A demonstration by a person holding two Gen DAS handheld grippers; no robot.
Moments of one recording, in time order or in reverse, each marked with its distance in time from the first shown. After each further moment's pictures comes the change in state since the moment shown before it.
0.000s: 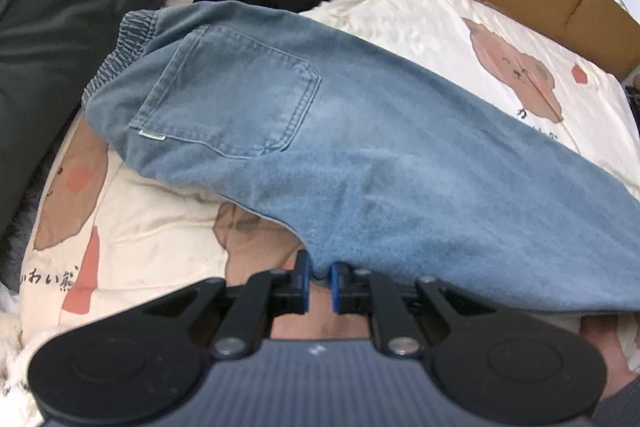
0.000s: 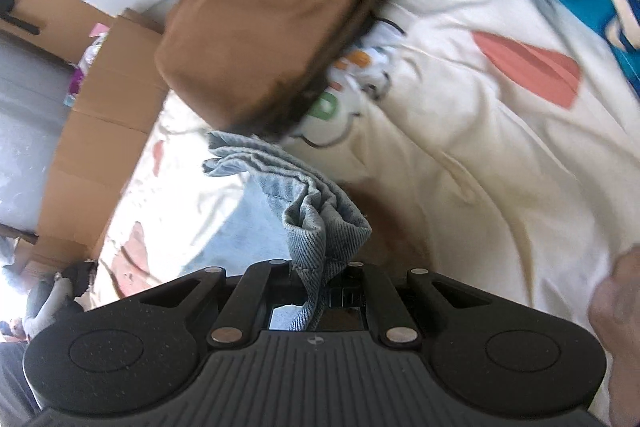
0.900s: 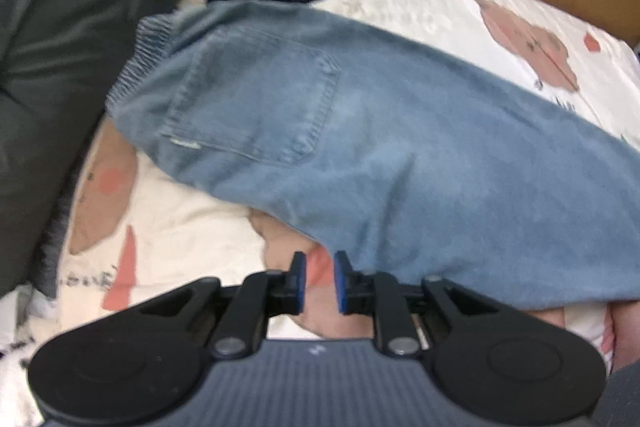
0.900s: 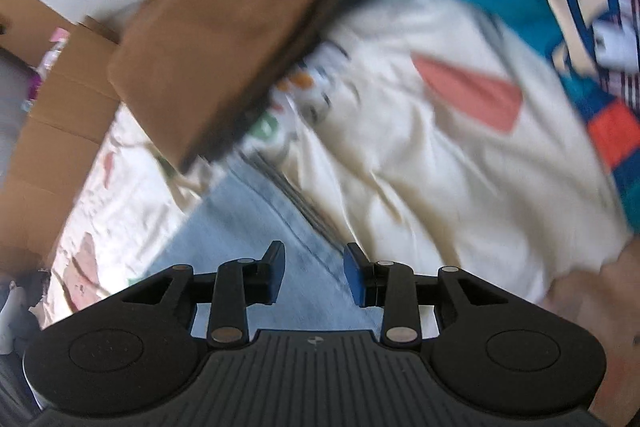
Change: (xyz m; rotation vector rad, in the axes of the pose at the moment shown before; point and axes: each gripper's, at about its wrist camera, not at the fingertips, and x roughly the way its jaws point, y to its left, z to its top) left arm -0.017 0.005 0.018 0.049 0.022 0.110; right arm -0.011 -0.007 0.013 -0.045 -0.069 -0.138
